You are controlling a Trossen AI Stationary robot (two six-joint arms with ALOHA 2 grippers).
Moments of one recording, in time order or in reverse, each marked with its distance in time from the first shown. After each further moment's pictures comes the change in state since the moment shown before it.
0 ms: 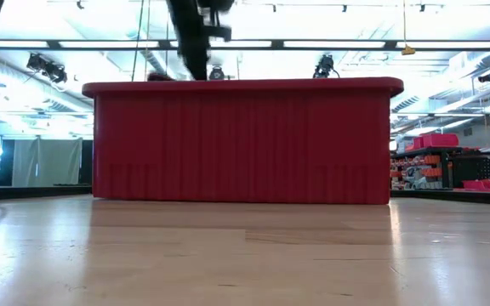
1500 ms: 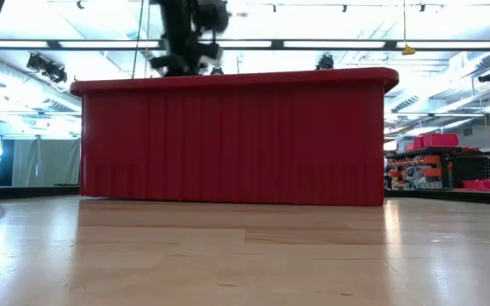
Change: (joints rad) left arm 0.068 0.000 -0.092 -0.056 0.022 0.370; right arm -0.044 -0.070 0.000 0.000 -0.247 0.205
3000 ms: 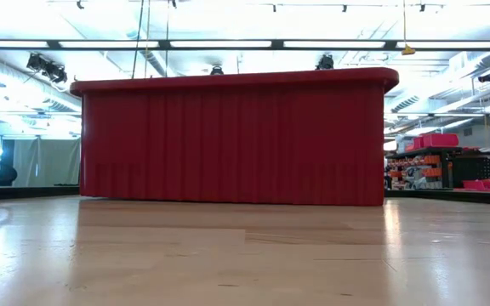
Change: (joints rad) left arm -0.510 -0.027 0.638 0.178 0.221 -0.669; right arm 0.132 0.431 -0.463 0.040 -1.049 0.092
